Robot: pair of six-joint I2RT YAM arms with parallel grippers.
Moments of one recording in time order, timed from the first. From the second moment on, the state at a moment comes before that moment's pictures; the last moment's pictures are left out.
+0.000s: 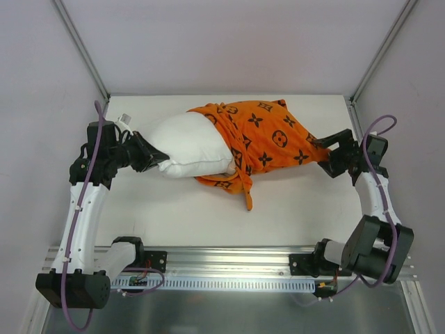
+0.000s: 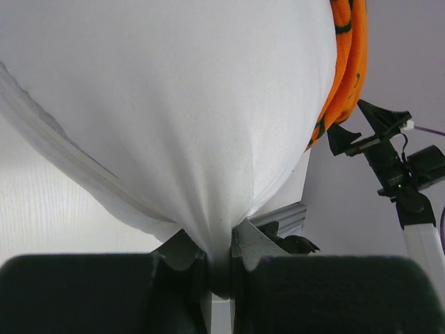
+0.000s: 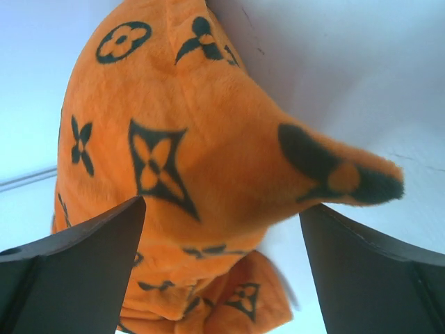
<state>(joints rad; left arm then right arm) 0.00 0.98 1.11 -0.82 0.56 -0.74 -0.30 1.22 0.83 -0.31 -0.49 0.90</state>
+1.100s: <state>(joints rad) 0.47 1.13 1.47 -0.91 0.75 -0.72 -0.75 1.20 1.14 -0.46 -0.67 1.04</state>
